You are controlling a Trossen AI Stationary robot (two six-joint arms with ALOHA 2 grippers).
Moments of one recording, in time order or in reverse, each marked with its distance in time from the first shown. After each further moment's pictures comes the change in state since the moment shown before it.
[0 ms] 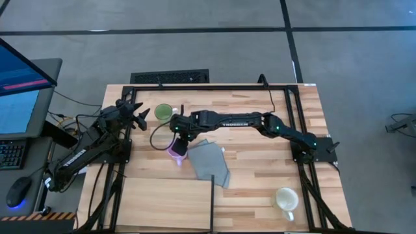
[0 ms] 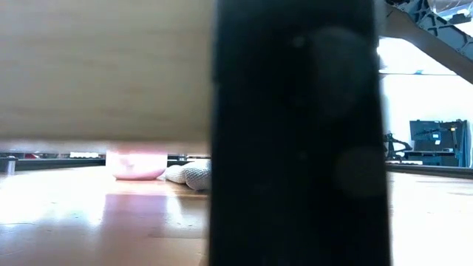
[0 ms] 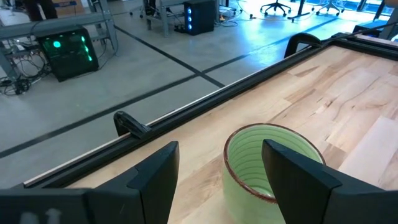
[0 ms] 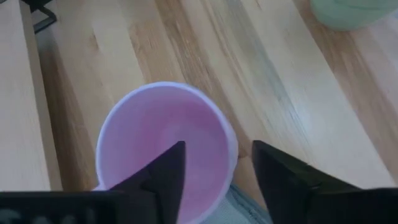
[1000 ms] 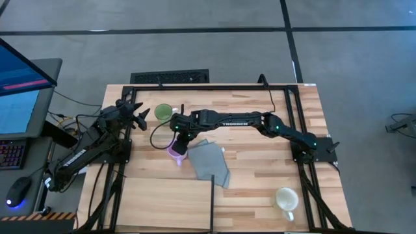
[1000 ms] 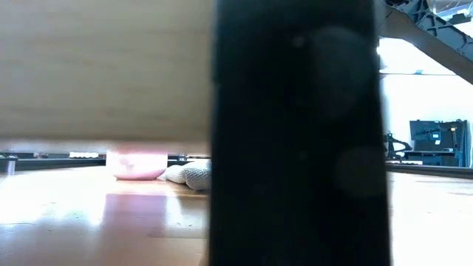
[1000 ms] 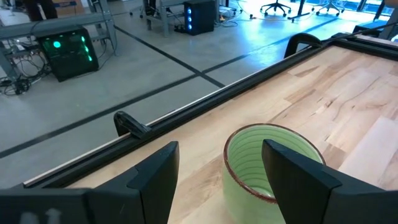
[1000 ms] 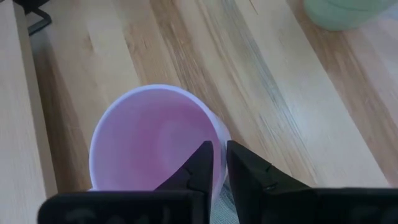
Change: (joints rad) left arm 0.000 0.000 0.000 0.001 0.000 0.000; right arm -0.008 0.008 0.000 0.005 0.002 0.001
